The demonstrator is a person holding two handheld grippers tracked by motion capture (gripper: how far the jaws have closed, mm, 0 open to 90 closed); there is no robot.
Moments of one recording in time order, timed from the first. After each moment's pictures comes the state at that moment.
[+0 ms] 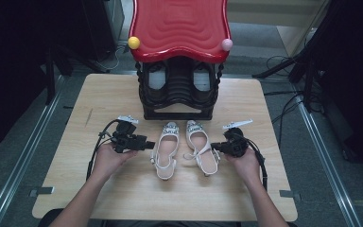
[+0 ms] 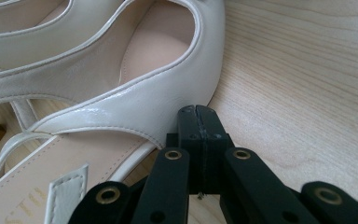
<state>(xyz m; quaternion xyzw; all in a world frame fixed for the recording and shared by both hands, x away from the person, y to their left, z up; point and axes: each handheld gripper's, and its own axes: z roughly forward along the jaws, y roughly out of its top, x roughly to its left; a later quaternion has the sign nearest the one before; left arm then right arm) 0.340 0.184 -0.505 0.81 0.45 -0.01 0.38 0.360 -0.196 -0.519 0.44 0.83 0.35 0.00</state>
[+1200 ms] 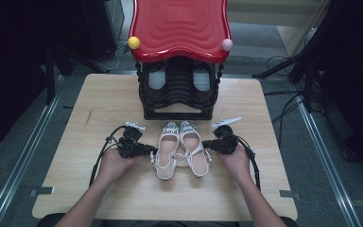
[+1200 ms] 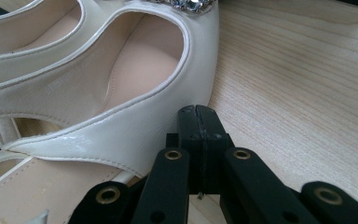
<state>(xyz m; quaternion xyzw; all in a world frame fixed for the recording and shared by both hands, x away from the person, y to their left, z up) 0.335 0.169 -0.524 0.82 0.45 -0.06 0.36 0.368 -0.166 -0.522 0.43 0.84 0.34 0.01</state>
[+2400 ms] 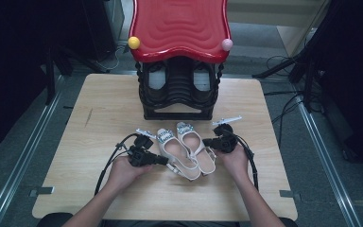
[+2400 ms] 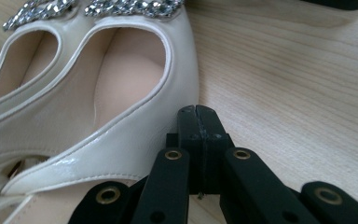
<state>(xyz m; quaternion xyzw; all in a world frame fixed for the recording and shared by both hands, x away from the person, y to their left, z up) 0.314 0.133 -0.529 0.82 0.42 -0.12 0.37 0.373 -0.166 -0.523 0.45 0.82 0.34 0.02</state>
